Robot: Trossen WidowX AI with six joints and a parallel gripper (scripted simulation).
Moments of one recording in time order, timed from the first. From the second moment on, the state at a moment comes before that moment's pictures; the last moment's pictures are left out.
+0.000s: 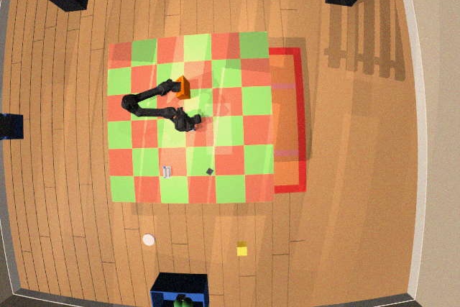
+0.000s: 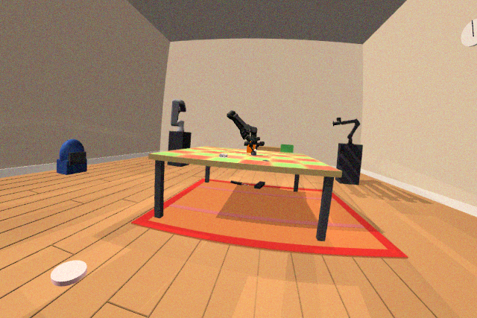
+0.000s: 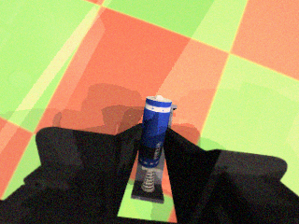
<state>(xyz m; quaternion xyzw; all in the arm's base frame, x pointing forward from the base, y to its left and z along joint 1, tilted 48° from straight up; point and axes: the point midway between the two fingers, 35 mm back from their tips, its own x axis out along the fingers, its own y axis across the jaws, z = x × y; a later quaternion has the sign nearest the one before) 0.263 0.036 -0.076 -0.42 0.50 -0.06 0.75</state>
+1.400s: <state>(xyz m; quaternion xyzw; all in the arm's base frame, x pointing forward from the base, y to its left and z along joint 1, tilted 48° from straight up) 0.246 0.022 -0.074 -0.43 0.46 -0.03 0.78</state>
